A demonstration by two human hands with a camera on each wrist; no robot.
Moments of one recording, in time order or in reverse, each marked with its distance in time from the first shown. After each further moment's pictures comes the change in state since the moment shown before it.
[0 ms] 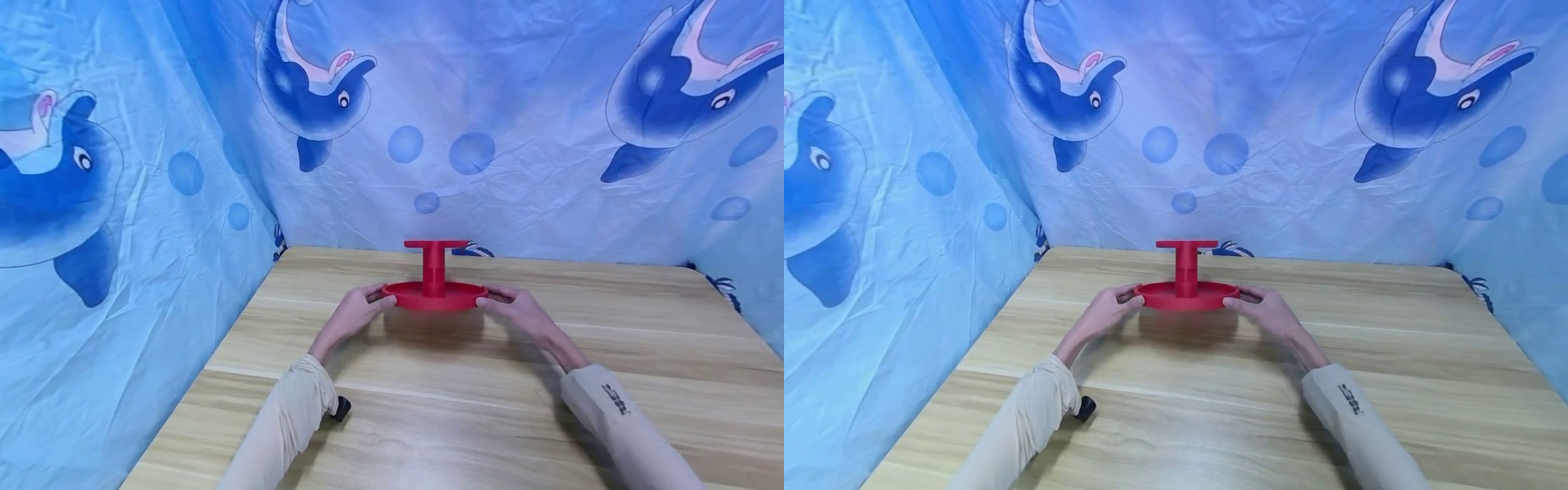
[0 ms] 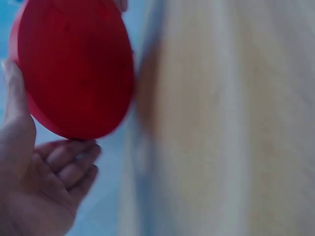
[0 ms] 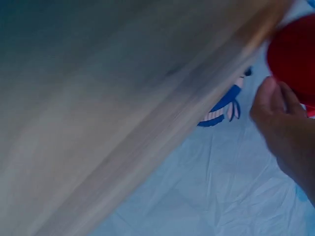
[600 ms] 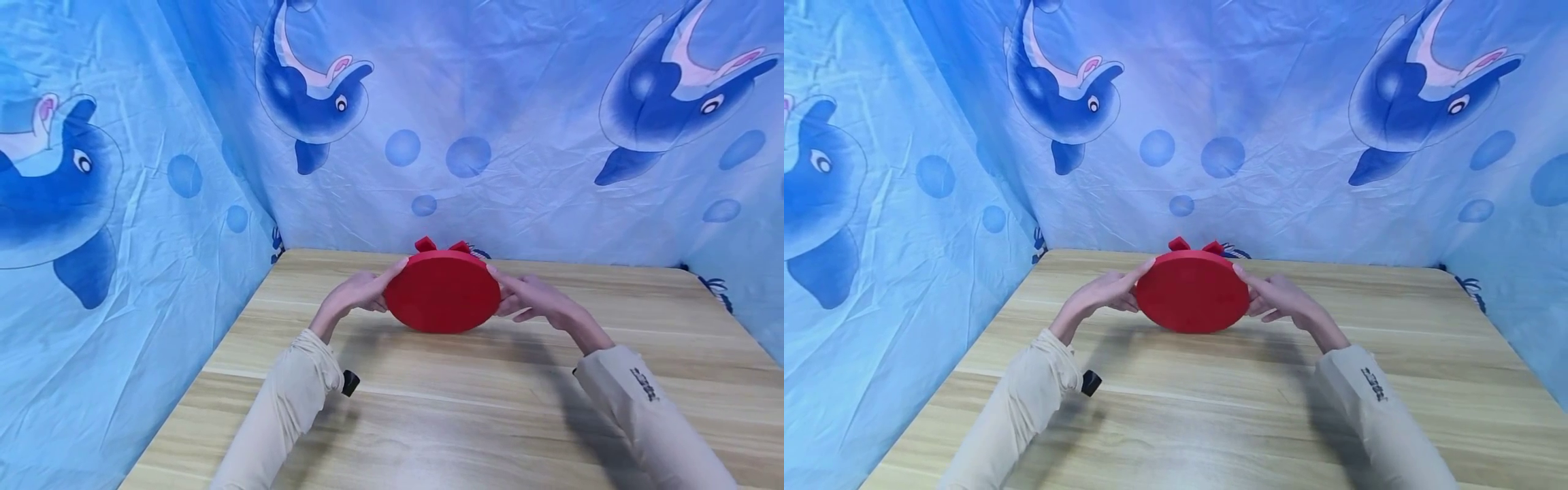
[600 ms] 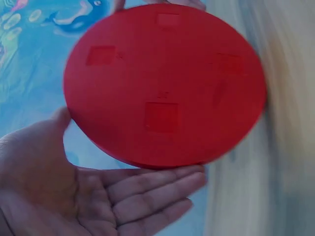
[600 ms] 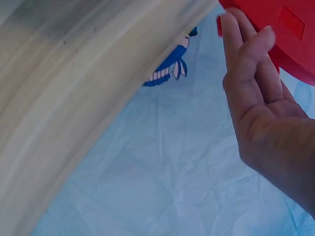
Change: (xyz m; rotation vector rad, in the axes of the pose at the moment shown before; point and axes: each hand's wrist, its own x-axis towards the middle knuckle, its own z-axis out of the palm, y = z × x) left_hand 0.008 0.086 -0.034 -0.053 -0.264 -0.261; right_hand -0.014 -0.060 -0.042 -0.079 -0.201 0.140
